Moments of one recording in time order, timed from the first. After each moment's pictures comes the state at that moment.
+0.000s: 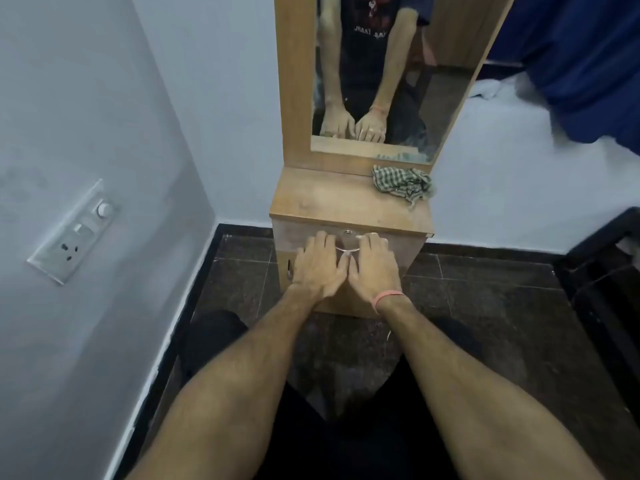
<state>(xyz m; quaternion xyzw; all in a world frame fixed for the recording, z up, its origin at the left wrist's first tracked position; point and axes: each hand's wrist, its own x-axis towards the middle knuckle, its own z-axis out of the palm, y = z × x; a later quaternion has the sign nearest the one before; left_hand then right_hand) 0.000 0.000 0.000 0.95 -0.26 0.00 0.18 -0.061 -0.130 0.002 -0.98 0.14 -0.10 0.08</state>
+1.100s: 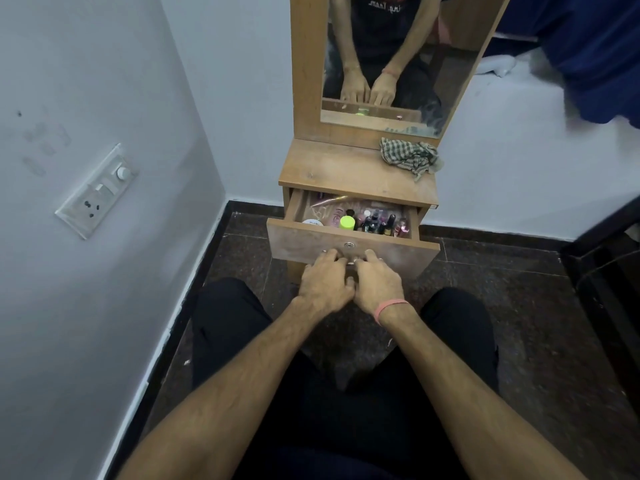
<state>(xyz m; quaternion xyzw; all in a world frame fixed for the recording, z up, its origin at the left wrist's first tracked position) -0.088 0.029 -0.019 0.94 -0.27 -0.11 0.18 -0.146 -0.091 0.001 -0.99 0.13 0.06 0.09</state>
